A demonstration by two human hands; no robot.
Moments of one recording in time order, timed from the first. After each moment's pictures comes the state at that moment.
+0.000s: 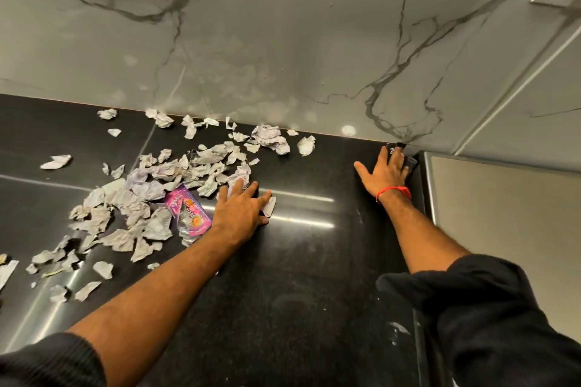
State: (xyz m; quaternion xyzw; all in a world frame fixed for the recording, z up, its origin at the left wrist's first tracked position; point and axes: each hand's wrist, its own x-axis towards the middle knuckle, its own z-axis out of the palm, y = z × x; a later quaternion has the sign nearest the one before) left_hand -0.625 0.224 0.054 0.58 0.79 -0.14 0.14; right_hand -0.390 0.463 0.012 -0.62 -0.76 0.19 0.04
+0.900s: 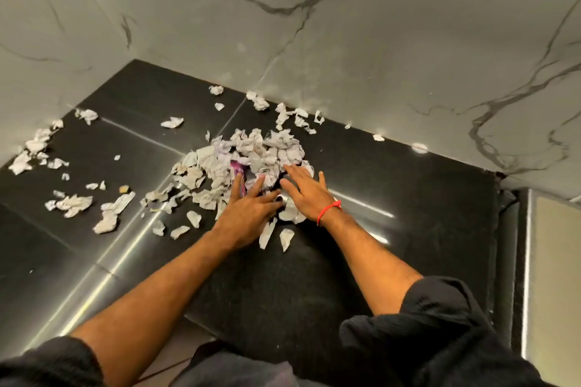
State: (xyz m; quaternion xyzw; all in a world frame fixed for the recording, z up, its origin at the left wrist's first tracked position) left_hand -0.692 0.095 0.061 0.58 0.81 -0.07 0.07; right_hand -0.606 0.267 0.023 -0.22 -0.90 0.37 -0.01
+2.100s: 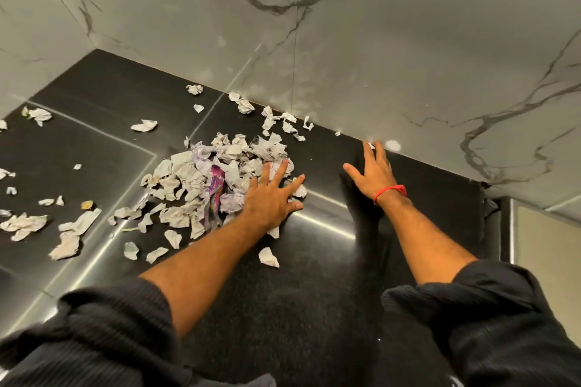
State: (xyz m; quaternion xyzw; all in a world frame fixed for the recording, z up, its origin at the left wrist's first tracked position) left_hand -0.709 0.191 0.036 0.52 0.84 -0.07 0.15; right_hand -0.560 0.411 0.025 -0.43 -0.87 0.25 0.03
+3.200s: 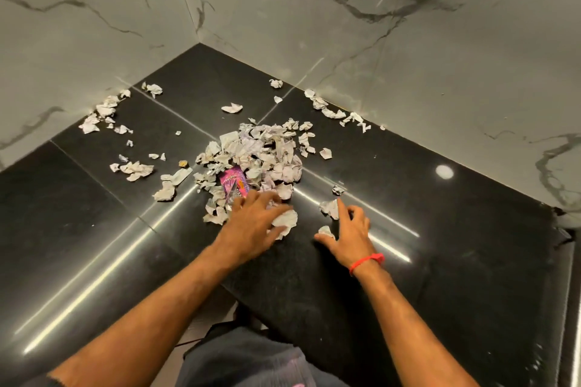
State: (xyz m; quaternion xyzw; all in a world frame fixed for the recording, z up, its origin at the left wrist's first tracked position) left_hand -0.704 -0.019 0.070 0.49 0.87 0.06 0.05; right_hand -0.560 0.173 0.020 -0.31 -0.89 0.34 -0.02
